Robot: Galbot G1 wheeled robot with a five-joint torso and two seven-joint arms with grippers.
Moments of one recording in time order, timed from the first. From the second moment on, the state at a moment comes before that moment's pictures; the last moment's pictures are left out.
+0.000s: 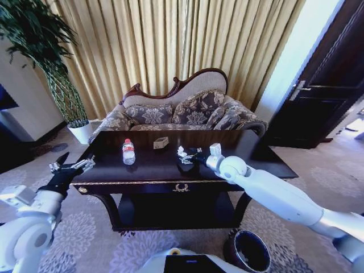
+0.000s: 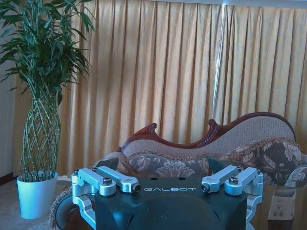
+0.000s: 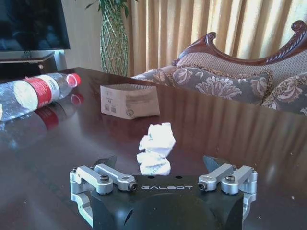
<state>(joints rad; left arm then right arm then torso) 1.63 -1.14 -1.13 -2.43 -0.78 0.42 -0.06 -0.45 0.70 -0.39 1.86 1.08 -0.41 0.13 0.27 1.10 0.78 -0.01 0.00</state>
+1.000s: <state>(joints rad) 1.63 -1.15 -1.13 -2.42 -0.77 0.41 -0.06 -0.46 0.68 -0.37 1.87 1.06 -0.40 0.13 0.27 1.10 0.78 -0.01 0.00</state>
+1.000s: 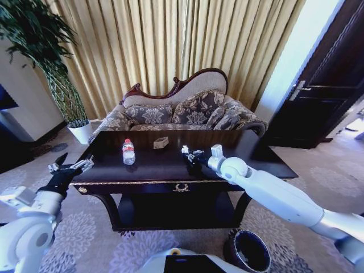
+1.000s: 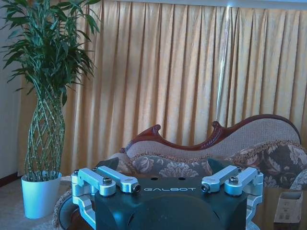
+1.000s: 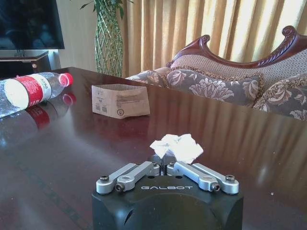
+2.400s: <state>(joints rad) 1.61 -1.15 -1.10 -2.39 -0.78 0.37 -0.04 -1.20 0.73 0.54 2.04 0.81 -0.28 0.26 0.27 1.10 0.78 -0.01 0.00</state>
